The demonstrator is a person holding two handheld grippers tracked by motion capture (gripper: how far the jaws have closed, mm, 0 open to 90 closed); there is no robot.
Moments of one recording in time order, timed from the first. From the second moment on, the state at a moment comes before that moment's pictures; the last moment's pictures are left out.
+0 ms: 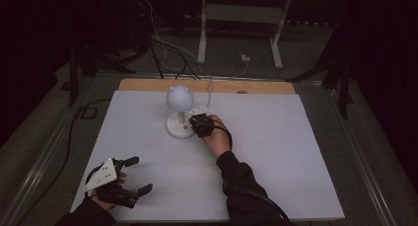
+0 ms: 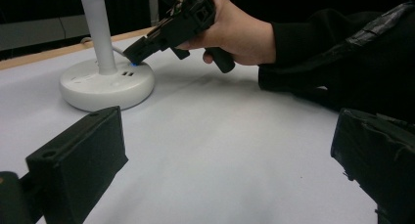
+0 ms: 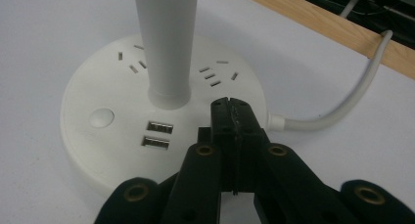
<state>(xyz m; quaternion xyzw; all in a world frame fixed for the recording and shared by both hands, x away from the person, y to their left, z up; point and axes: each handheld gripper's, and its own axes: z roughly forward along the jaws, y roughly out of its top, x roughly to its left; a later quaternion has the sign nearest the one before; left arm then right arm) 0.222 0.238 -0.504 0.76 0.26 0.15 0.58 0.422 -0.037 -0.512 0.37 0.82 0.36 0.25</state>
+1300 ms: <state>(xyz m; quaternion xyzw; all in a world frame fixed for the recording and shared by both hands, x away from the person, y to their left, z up) 0.221 0.239 -0.502 0.75 0.25 0.15 0.59 0.404 -0.063 -0.482 0.34 0.82 0.43 0.19</state>
